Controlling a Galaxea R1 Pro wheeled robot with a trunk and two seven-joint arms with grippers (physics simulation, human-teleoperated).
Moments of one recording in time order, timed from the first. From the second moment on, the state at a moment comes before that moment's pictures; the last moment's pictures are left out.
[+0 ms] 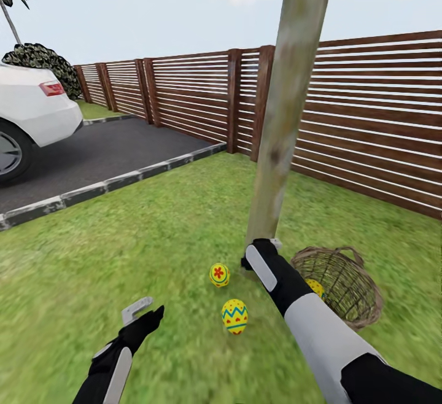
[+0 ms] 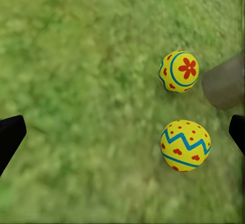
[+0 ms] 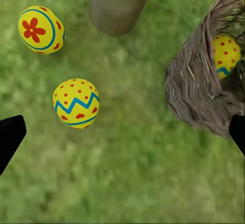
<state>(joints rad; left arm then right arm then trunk) -0.26 -0.14 0.24 -1.10 0.26 0.32 0.01 -0.86 0.17 0.33 -0.79 -0.59 0.85 -0.75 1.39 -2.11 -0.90</state>
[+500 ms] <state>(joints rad) -0.26 -0.13 0.24 -1.13 0.26 0.40 0.01 -0.93 0.17 0.32 -0.82 -0.59 0.82 -0.87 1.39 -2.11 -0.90</state>
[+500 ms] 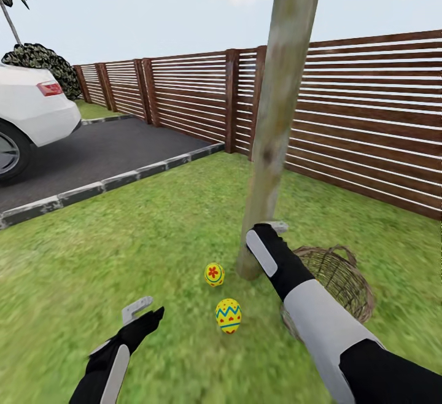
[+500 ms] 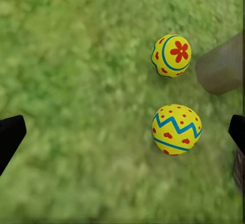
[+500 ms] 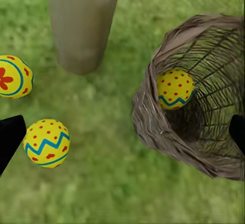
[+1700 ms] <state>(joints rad) -0.26 -0.09 0.25 -1.17 0.29 0.41 0.01 -0.93 0.04 0.16 -0.75 -0.70 0.80 -0.72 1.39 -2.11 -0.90</state>
